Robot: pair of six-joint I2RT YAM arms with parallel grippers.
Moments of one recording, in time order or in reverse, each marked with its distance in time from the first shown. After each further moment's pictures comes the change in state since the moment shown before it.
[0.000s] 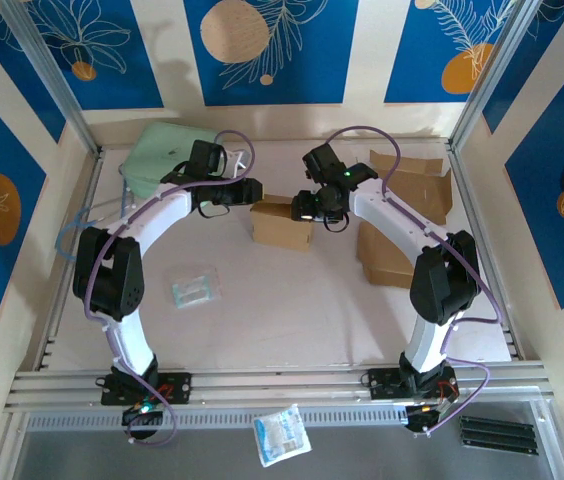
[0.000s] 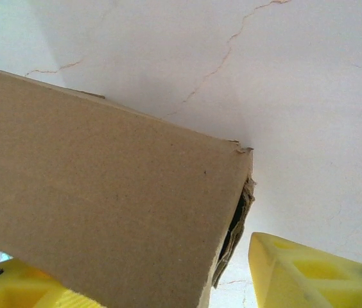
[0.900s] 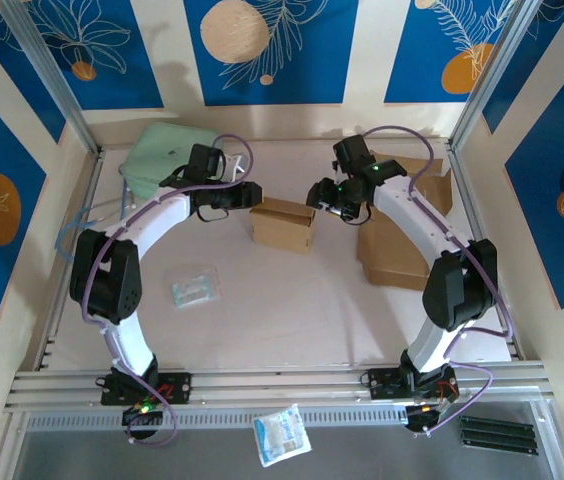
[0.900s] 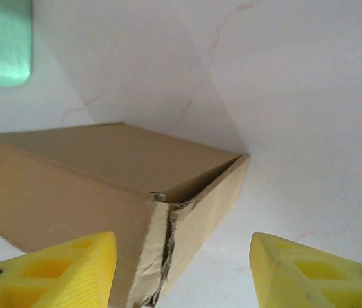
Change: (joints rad) left arm 0.000 -0.030 -0.051 0.010 0.001 -0.020; right arm -0.132 -0.077 -0.060 0.021 -0.170 0.146
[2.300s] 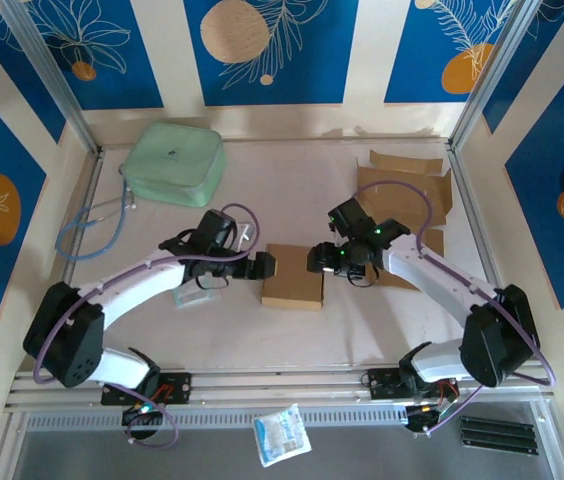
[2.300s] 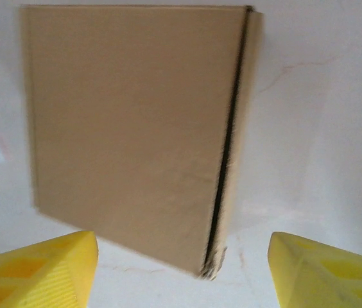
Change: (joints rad) left arm -0.258 -0.389 -0.550 0.025 -0.168 -0.134; right arm 0.162 -0.333 -0.530 0.090 0.053 0.010
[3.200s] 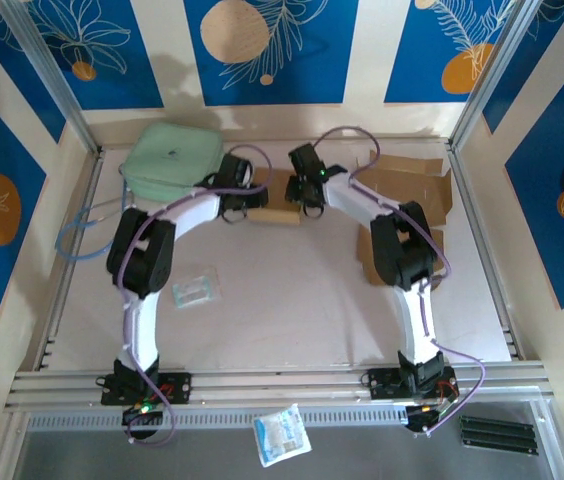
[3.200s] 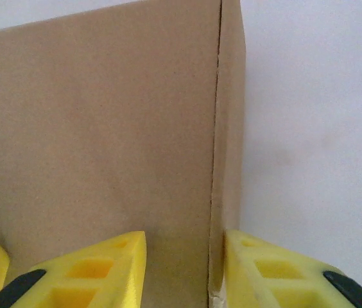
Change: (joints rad) left arm 0.197 0.706 0.721 0.117 -0.272 0.065; right arm -0.077 0.814 0.805 0.229 0.246 0.028
